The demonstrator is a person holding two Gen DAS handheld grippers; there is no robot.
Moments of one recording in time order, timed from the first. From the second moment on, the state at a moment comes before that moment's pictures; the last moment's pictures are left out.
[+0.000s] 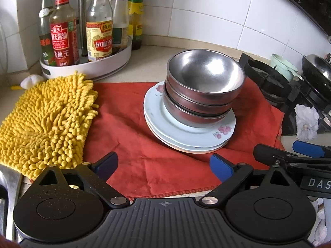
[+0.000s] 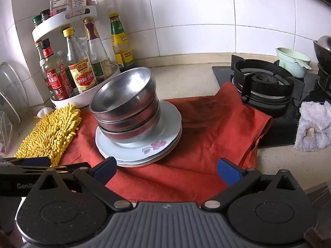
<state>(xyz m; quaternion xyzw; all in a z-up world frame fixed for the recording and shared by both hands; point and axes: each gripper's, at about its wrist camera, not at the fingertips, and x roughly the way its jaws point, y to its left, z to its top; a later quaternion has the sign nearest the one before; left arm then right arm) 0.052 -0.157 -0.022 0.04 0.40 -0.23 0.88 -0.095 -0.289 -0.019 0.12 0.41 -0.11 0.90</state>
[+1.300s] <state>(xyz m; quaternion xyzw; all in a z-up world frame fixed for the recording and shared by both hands) 0.055 -0.135 -0.009 0.02 0.35 -0.21 0.91 -0.085 -0.276 -0.009 0.14 0.38 -0.07 0.91</state>
